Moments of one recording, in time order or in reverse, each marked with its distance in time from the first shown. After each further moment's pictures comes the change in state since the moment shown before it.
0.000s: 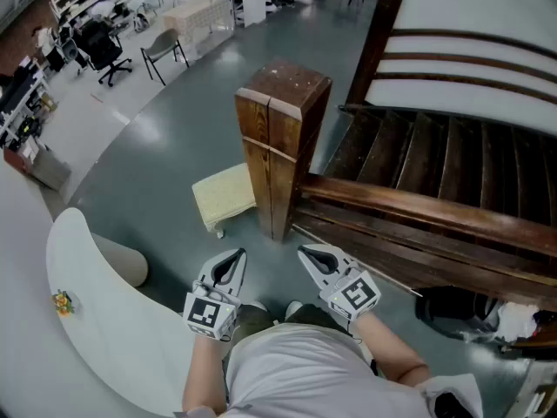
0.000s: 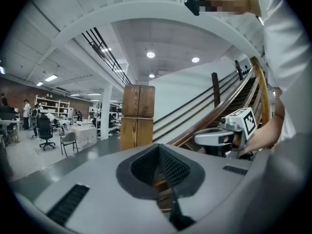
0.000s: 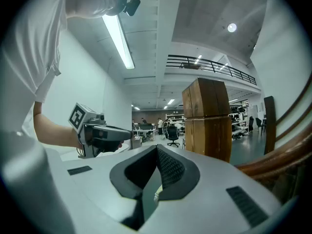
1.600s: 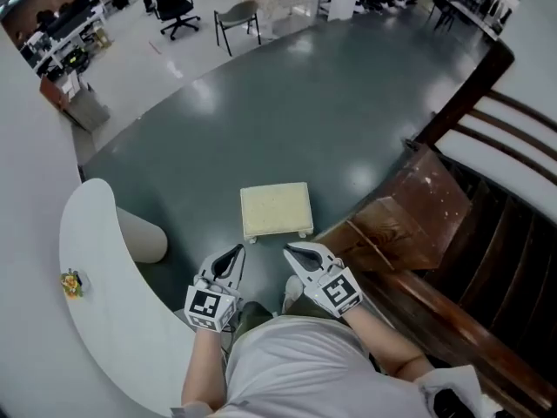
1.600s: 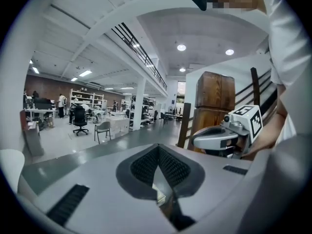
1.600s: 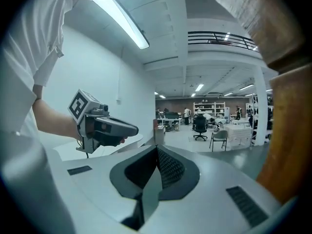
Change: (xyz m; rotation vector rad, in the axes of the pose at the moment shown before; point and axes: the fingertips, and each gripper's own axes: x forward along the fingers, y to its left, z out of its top) left arm 0.022 0.264 -0.044 -0.152 0.079 0.328; right arm 0.304 -0.020 -0.006 -0.097 0.135 0.347
